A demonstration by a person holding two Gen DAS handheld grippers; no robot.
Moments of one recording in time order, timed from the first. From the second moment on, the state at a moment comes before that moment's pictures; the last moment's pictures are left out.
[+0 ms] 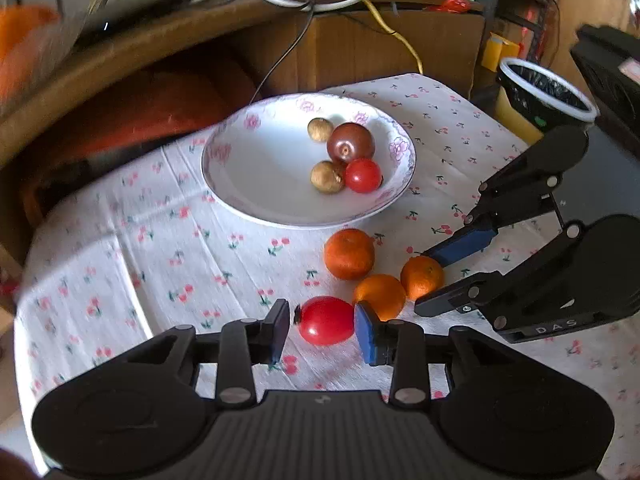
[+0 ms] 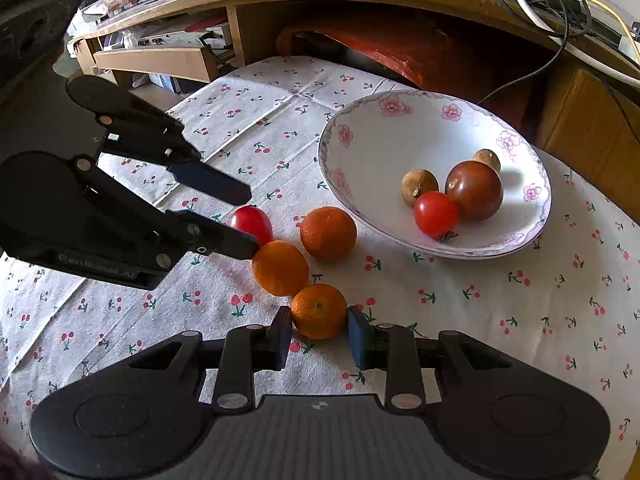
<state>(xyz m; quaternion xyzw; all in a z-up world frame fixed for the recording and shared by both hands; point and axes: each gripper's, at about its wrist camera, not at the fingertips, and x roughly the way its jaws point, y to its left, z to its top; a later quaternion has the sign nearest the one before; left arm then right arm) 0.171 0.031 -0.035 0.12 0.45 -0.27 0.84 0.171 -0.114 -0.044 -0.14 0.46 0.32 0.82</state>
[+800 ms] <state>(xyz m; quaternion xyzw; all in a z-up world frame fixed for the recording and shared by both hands) 0.150 0.012 -0.042 0.22 0.44 -0.30 0.82 0.172 -0.110 -0.045 -0.14 0.47 0.32 0.81</state>
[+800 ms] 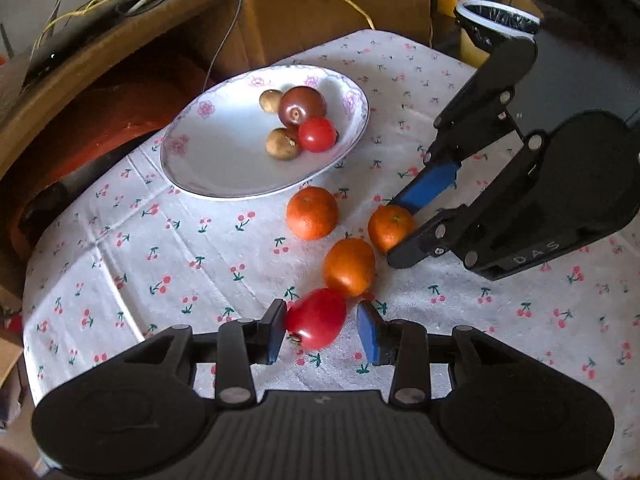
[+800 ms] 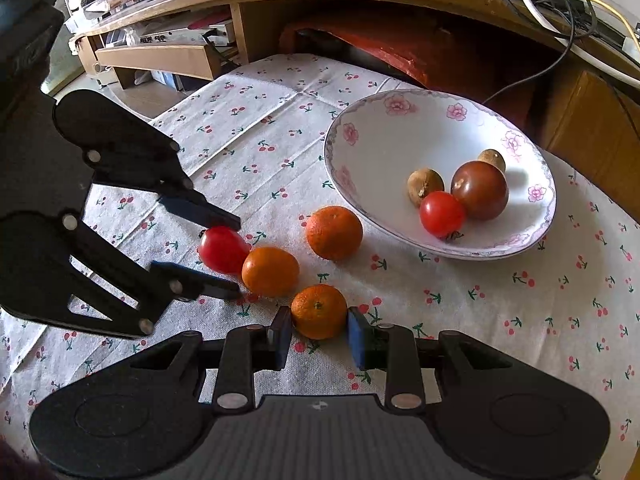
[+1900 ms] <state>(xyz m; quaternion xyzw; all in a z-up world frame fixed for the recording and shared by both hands) 0.140 0.013 -0.036 0.21 0.45 -0.24 0.84 0.170 -0.111 -0.045 -0.14 0.47 0.29 0.82</state>
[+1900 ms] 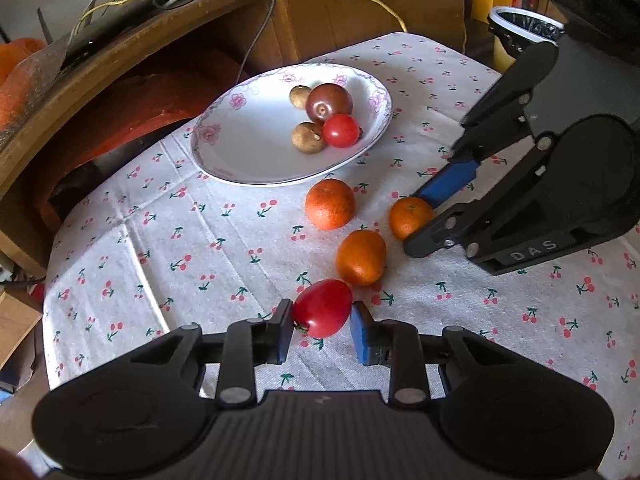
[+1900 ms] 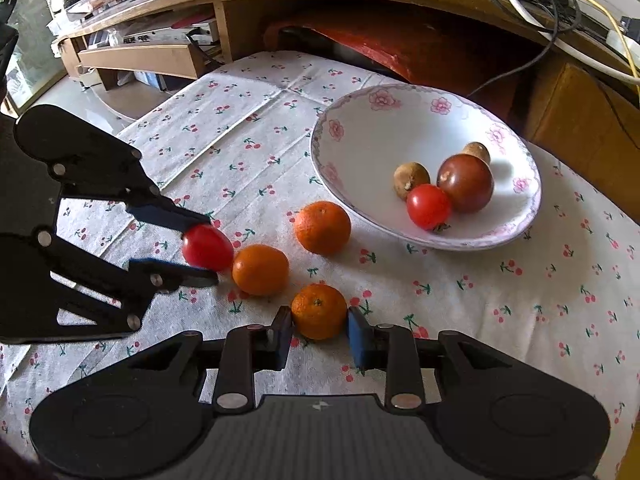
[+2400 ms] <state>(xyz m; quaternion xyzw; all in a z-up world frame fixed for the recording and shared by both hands) 0.136 0.013 -0.018 0.18 0.44 -0.23 0.85 0.156 -0.117 -0.031 -0.13 0.46 0.26 0.84</state>
